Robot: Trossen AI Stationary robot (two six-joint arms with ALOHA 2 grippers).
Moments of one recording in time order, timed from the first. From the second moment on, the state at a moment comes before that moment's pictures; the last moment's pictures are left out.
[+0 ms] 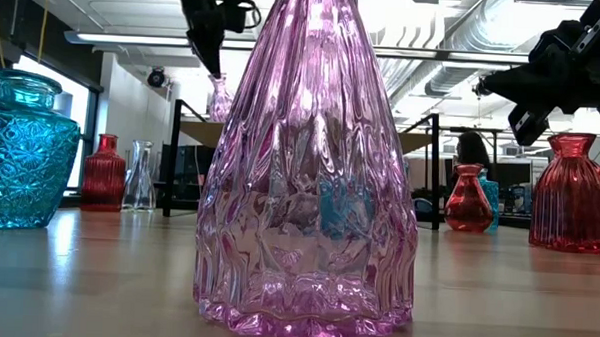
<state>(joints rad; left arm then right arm) 0.77 1.67 1.88 -1.37 0.02 0.45 -0.08 0.01 0.01 0.02 -0.05 0.49</state>
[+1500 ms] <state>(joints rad) 0.77 1.71 1.88 -1.37 0.01 0.42 -0.08 0.01 0.01 0.02 -0.05 0.49</state>
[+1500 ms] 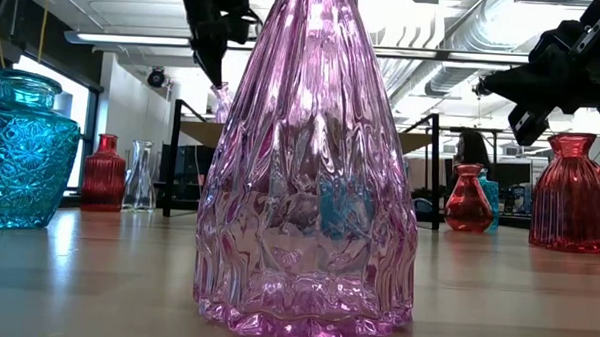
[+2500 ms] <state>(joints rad) 0.77 1.68 1.88 -1.41 0.04 0.44 -0.08 0.01 0.01 0.02 -0.05 0.49</state>
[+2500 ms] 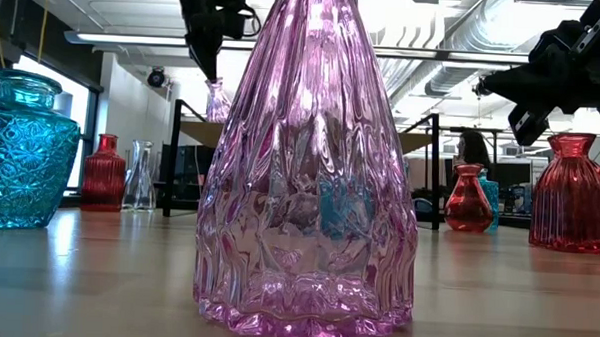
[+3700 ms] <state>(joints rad) 0.77 1.68 1.88 -1.42 0.08 0.44 -0.08 0.01 0.01 0.02 -0.05 0.49</state>
